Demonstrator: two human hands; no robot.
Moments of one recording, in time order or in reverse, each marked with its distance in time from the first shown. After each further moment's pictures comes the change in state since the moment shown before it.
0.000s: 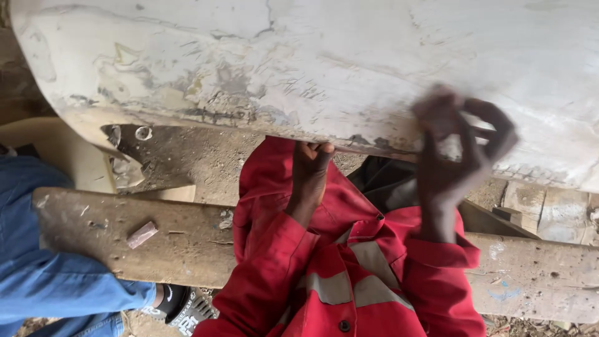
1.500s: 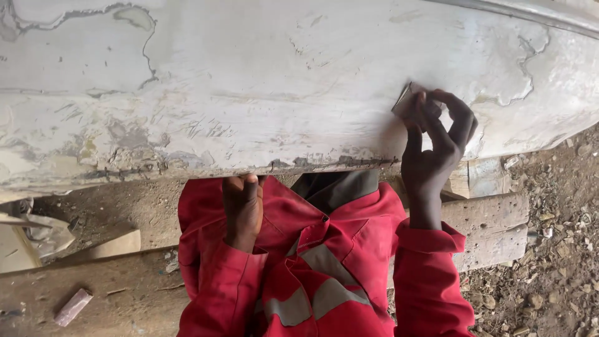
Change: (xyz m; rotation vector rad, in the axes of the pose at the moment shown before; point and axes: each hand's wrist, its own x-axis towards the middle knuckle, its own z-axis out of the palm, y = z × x) left_hand 0.025 -0.199 -0.141 -0.057 -0.068 -0.083; right_hand 0.022 0.098 -0.072 -0.173 -0.134 0.052
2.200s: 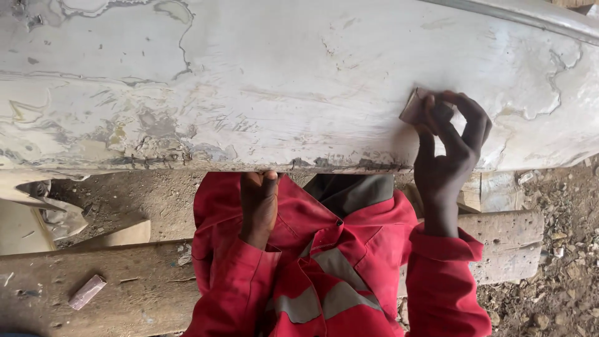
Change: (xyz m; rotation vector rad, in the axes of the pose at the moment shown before) left_hand -0.011 0.058 0.045 0.042 0.003 0.009; right_hand 0.008 -0.009 0.008 0.093 -0.080 -0.093
